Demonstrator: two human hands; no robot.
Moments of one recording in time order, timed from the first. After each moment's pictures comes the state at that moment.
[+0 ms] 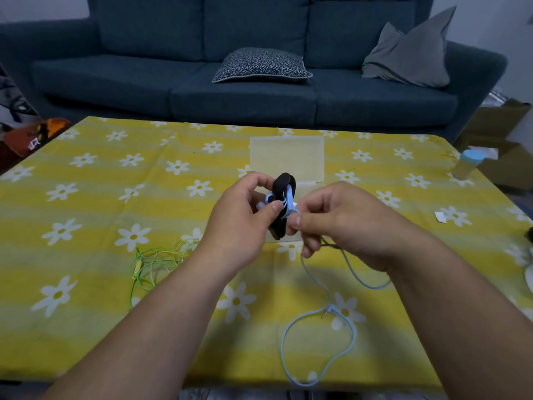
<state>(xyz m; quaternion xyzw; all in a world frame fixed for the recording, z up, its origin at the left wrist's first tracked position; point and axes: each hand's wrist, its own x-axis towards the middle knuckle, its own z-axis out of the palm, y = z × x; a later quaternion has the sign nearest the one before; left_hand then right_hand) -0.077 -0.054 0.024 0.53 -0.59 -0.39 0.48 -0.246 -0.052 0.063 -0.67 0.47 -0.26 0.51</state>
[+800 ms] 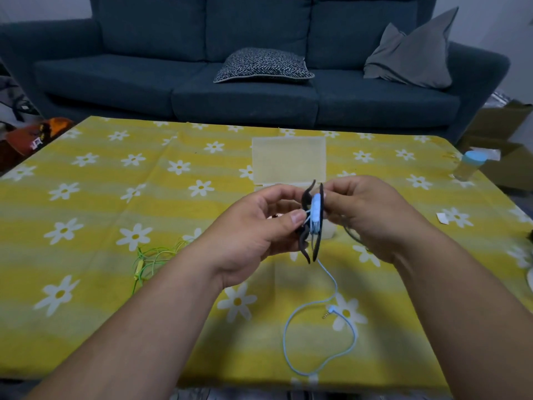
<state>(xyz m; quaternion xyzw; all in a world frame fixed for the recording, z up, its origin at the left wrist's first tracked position) -0.078 -0.044 0.033 0.36 -0.50 -0.67 0.42 -0.259 -0.070 0.050 -0.61 0.53 -0.36 0.46</state>
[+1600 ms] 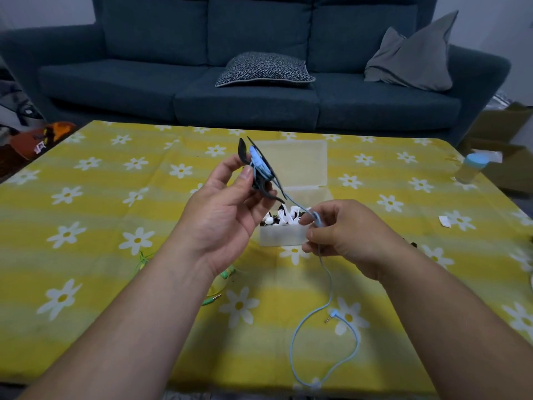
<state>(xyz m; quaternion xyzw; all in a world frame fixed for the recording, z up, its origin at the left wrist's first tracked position) -0.064 -0.057 0.047 0.28 -0.28 -0.68 0.62 -0.248 -0.066 0.029 -0.57 0.60 -0.29 0.49</state>
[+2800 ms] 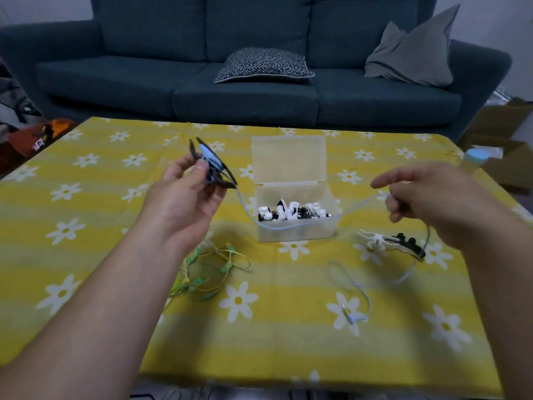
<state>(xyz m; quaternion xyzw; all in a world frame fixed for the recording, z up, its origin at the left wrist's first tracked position) -0.025 -0.078 0.038 0.39 -0.21 -0.58 0.68 -0.320 -0.072 0.074 -0.54 0.70 -0.31 0.35</state>
